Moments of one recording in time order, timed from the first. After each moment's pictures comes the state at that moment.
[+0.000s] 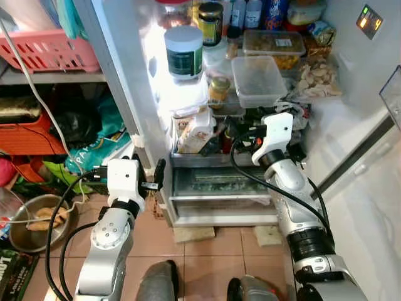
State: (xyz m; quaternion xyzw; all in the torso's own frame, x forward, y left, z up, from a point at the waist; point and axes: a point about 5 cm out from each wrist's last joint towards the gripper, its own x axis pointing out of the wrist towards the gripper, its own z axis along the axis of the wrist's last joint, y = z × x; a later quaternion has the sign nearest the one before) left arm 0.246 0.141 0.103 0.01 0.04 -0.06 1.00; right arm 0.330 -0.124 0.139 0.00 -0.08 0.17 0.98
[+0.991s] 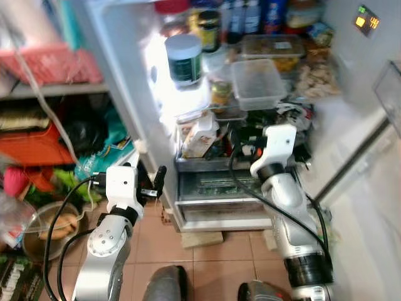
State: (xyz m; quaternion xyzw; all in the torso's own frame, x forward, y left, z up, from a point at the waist) left arm 0.238 0.141 0.099 -0.01 0.05 -0.09 0.99; right arm 0.297 -0.116 0.129 0.03 -0.07 0.11 0.99
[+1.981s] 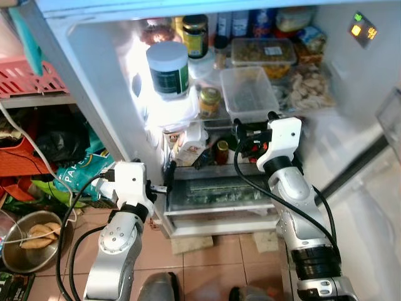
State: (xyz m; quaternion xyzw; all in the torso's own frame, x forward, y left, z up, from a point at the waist) left arm 0.240 0.126 0.102 -0.04 0.04 -0.08 1.00; right arm 0.311 -0.128 0.147 -0.01 -0.08 0.11 0.99
